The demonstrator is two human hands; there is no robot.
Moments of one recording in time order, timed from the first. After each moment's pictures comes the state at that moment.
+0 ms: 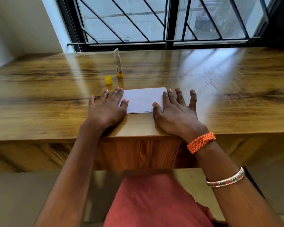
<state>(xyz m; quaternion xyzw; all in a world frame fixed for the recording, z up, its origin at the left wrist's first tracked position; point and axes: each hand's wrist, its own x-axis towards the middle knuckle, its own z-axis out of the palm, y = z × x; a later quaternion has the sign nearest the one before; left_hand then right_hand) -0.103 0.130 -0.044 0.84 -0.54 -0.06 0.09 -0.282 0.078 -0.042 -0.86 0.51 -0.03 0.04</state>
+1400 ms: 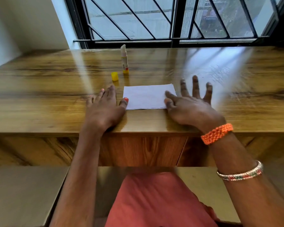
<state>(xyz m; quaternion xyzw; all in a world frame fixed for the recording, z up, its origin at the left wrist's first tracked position) -0.095 0.149 -0.045 0.86 -0.49 -0.04 0.11 -0.285 0.080 -0.018 -0.85 0.52 0.03 0.04</state>
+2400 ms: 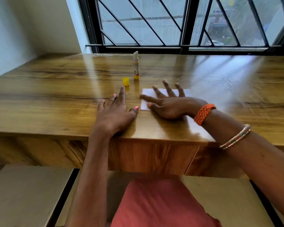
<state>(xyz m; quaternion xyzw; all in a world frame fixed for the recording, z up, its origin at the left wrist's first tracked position) -0.090 0.152 -0.041 0.85 -0.50 -0.08 0.13 -0.228 0.034 -0.021 -0.94 0.33 0.11 0.05</state>
